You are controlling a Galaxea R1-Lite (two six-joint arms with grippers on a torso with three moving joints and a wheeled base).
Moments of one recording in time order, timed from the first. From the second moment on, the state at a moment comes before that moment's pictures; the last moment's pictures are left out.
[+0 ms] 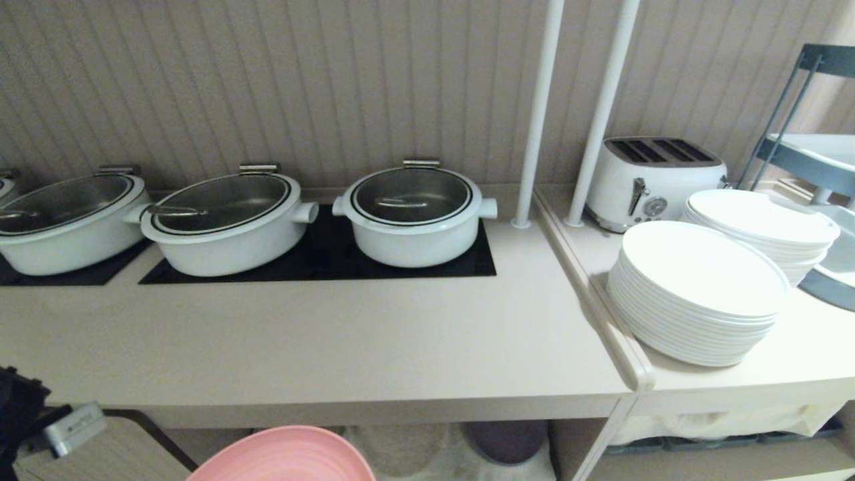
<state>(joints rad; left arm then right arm) -0.30 1.09 -0.65 0.79 -0.15 -0.56 0.00 0.00 0.00 -0.01 -0.06 0.10</state>
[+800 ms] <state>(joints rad) -0.30 1.10 -0.61 0.77 -0.16 -0.57 0.00 0.00 0.00 -0.01 -0.05 0.10</state>
